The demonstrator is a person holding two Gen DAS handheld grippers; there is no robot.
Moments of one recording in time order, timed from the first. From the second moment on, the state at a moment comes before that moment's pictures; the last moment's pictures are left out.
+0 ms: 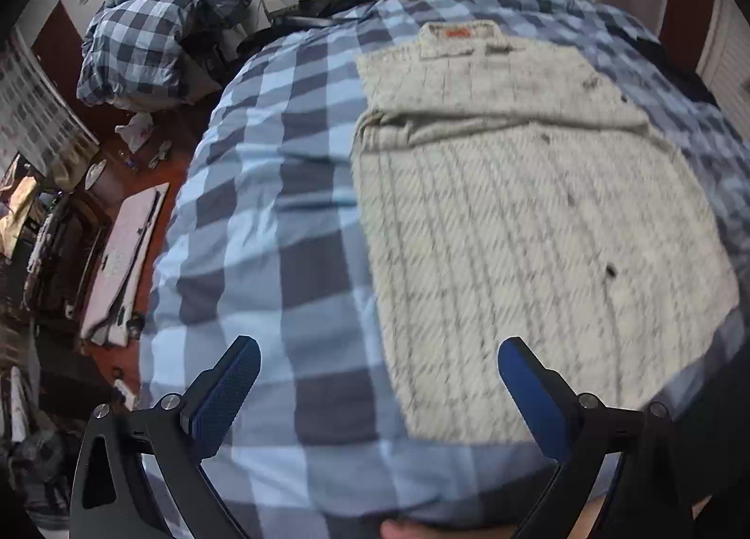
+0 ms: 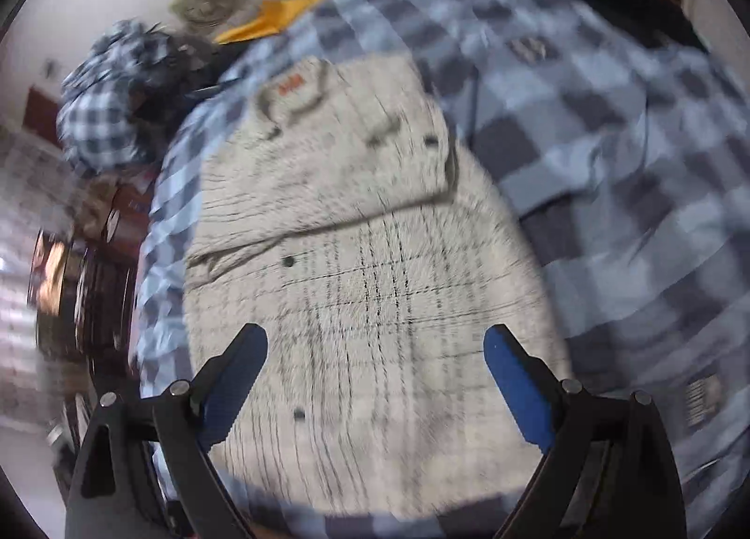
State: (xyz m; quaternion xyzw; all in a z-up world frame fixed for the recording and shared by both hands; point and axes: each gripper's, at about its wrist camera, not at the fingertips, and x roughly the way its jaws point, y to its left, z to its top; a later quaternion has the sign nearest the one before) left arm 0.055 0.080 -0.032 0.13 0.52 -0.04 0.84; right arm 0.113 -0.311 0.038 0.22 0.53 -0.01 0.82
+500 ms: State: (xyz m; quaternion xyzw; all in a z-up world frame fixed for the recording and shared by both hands) left arm 0.062 0.099 -0.097 0.05 0.63 -0.06 0.77; right arm 0.064 -0.334 -0.046 0.11 0.67 -0.05 0.73
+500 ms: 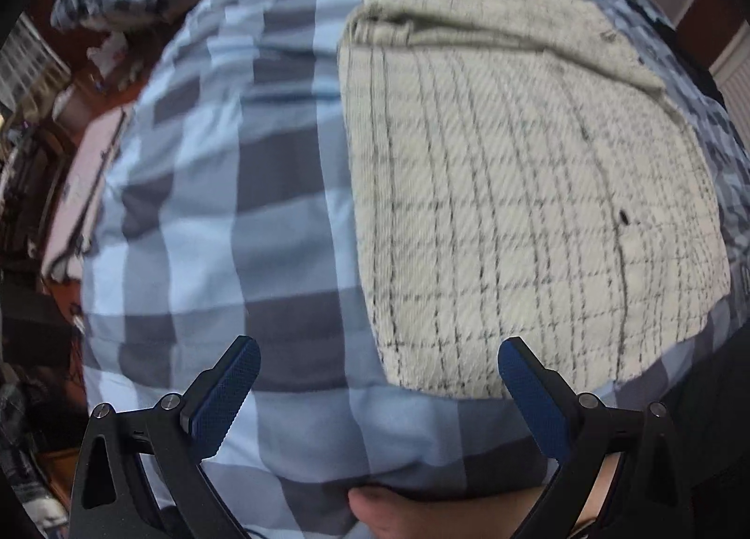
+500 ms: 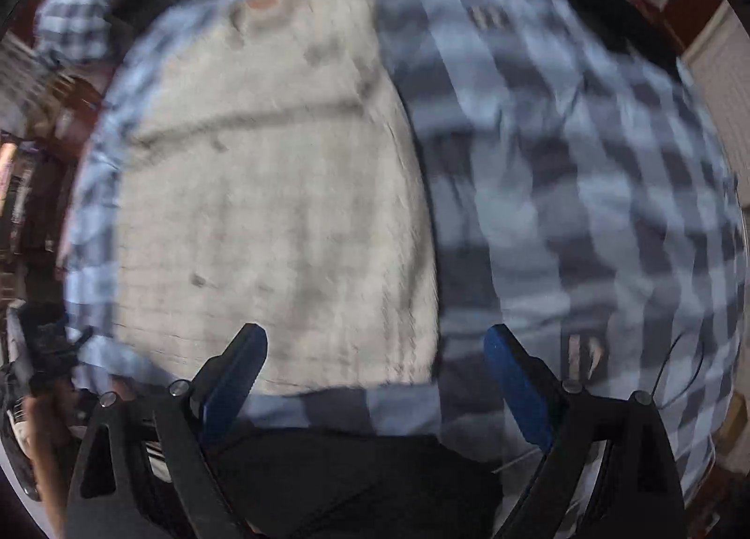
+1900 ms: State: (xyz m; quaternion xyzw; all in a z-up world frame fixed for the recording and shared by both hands) left arm 0.068 0.101 -0.218 -0.02 0.73 -0.10 0.68; right arm 0.103 -0.343 -0.226 0.19 0.83 -0.01 0.52
